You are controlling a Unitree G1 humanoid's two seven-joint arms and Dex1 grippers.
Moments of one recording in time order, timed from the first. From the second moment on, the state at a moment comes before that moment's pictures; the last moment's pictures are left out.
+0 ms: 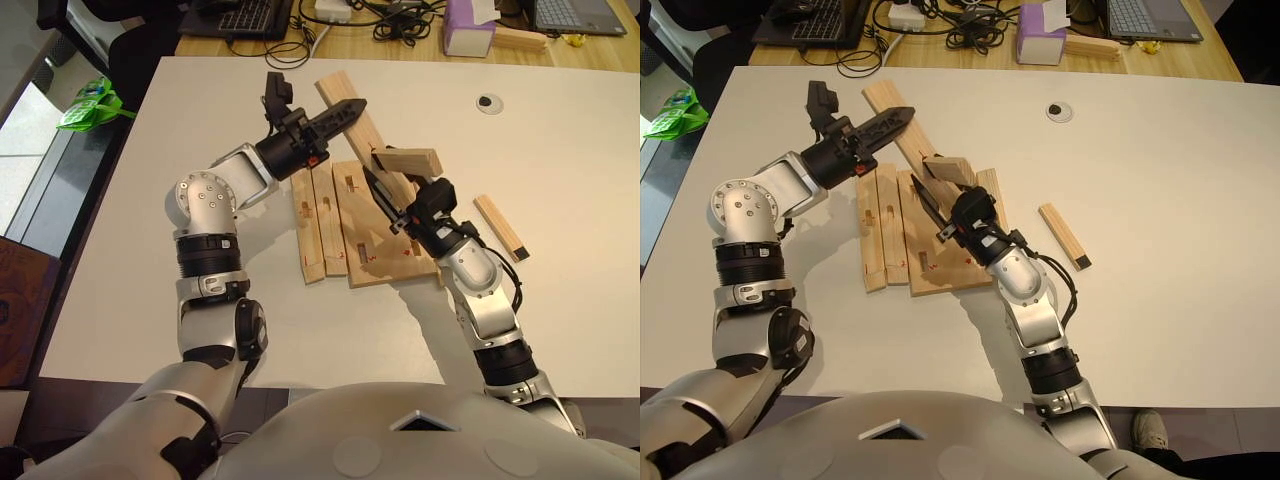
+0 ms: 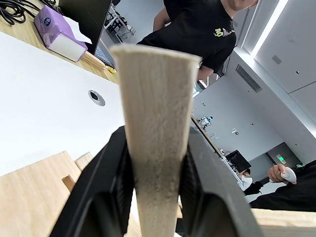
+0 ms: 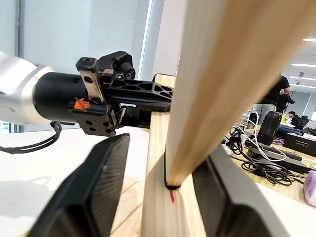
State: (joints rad) left arm -0.57 0.18 0.29 0.25 -0.85 1.00 -0.60; right arm -0.01 -0.09 0.31 -0.08 0.02 -0.25 0.37
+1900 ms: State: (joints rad) left arm -0.41 0.23 0.35 -0.64 -0.99 1.04 0.28; right arm 0.14 -0.54 0.25 -0.31 0.15 0.15 0.82
